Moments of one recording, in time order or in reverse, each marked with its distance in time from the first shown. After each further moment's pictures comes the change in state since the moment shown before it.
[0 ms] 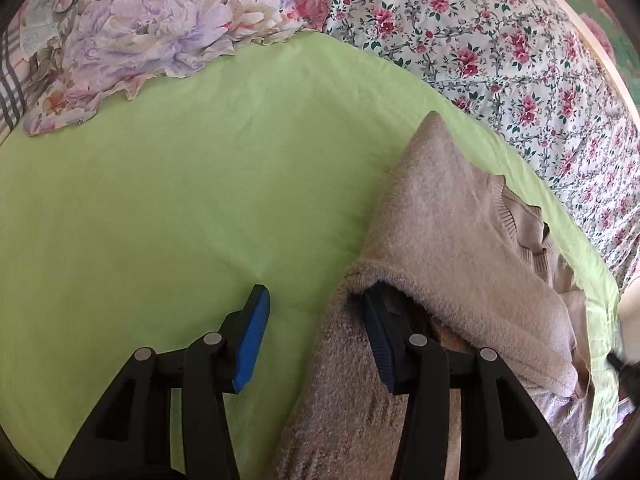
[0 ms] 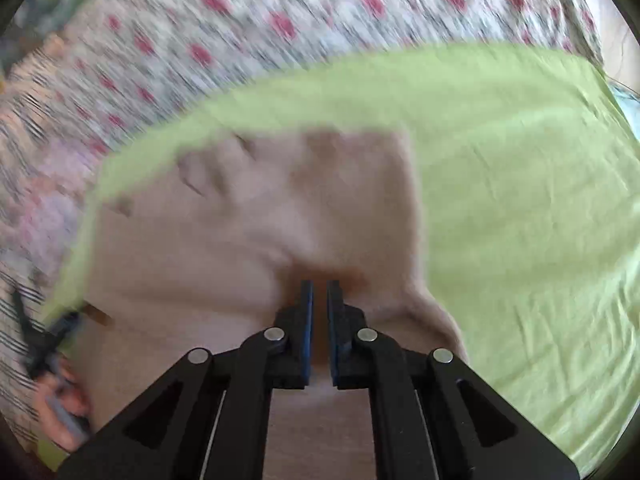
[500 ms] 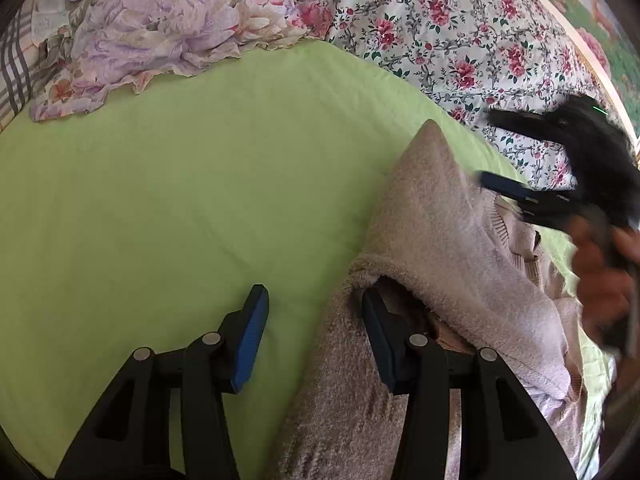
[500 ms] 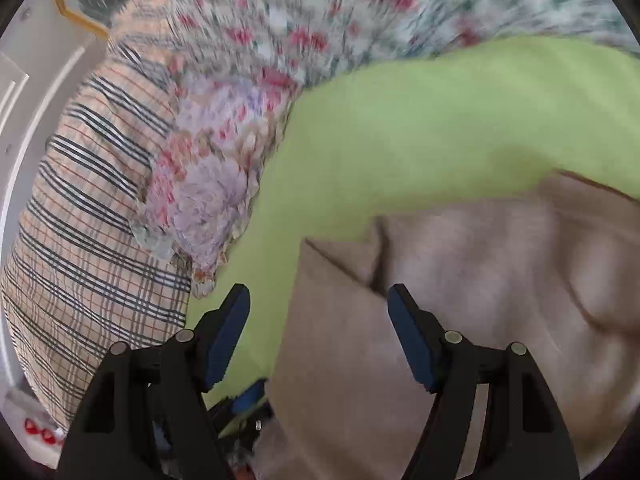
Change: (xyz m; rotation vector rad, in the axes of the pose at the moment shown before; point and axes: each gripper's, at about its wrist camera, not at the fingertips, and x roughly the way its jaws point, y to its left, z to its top) left arm -0.003 0.006 -0.006 -0.026 -0.032 -0.044; right arm 0.222 0.210 0.069 -0.170 0.457 0.517
